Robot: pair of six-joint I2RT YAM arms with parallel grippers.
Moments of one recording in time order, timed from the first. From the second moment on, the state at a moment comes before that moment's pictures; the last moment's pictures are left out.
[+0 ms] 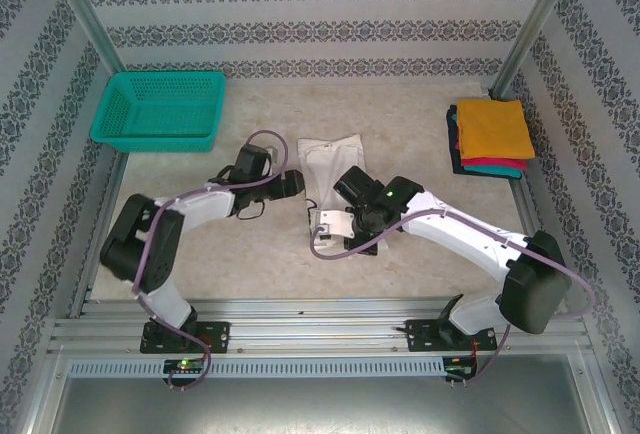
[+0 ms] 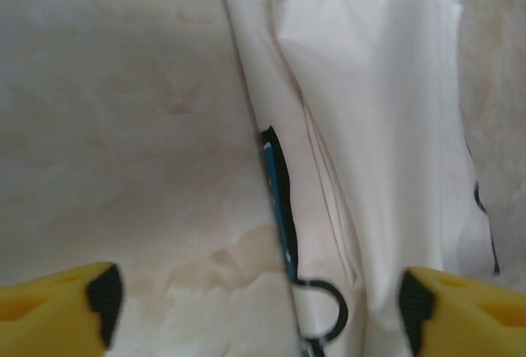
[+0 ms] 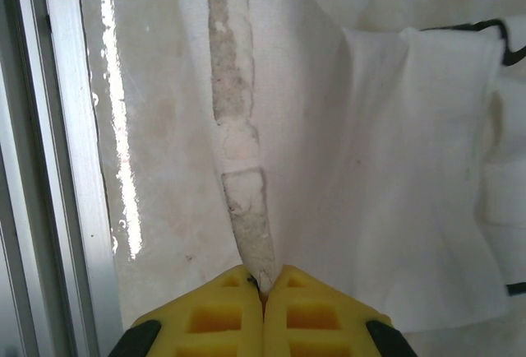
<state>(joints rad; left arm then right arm) -0.40 1.73 0.94 -0.01 0.23 -0.65 0.80 1.42 1.13 -0.99 -0.16 -0.69</state>
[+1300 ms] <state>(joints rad) -0.41 1.96 0.99 0.13 0.47 -0.90 0.71 1.56 1.44 -1.13 -0.15 -0.82</state>
